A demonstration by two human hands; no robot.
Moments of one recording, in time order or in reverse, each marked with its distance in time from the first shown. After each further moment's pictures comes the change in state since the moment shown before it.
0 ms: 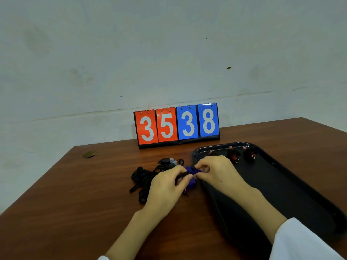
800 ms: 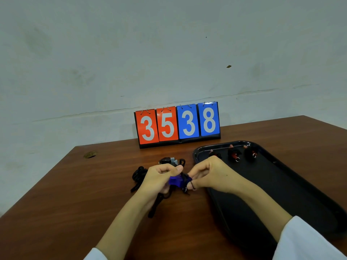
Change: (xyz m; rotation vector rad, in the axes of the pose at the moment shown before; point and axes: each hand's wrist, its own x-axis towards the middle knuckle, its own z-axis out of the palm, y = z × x) left_hand 0.016 -0.002 -0.026 -0.669 -0.209 -0.572; right_hand -0.002 -0.014 -0.012 0.600 -0.339 0.039
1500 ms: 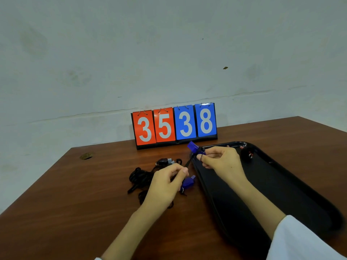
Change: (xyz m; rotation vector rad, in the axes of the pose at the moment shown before) left_hand -0.009 -0.003 0.024 0.416 0.070 0.358; right_hand 0.008 0.014 -0.009 0.155 0.681 0.174
